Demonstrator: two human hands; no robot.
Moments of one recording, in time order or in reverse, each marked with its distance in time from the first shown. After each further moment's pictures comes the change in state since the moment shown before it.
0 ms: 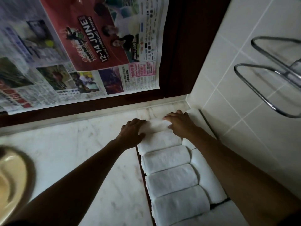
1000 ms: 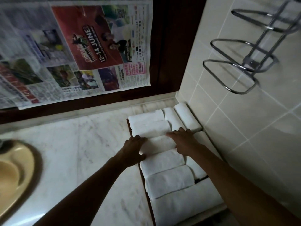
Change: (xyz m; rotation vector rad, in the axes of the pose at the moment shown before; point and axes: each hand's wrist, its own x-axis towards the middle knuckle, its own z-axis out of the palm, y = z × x) left_hand -0.103 0.038 0.045 0.078 -0.059 0.144; right_hand -0.138 -0.030 0.008 -0.125 -0.199 0.095
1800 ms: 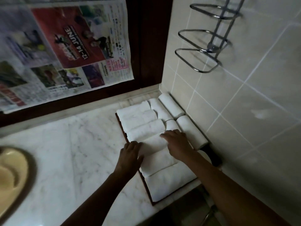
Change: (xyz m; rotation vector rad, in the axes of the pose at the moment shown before) left_hand -0.078 0.048 0.046 -0.038 0.249 0.052; right_hand -0.098 -0.038 0.037 0.267 0.214 0.147
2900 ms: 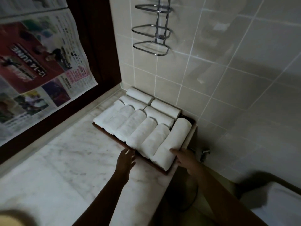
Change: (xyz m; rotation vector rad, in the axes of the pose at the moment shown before) left_hand -0.034 -0.031 -0.034 -1.341 -0.400 -0.615; right_hand -0.140 -0.109 0.069 1.399 0.313 1.202
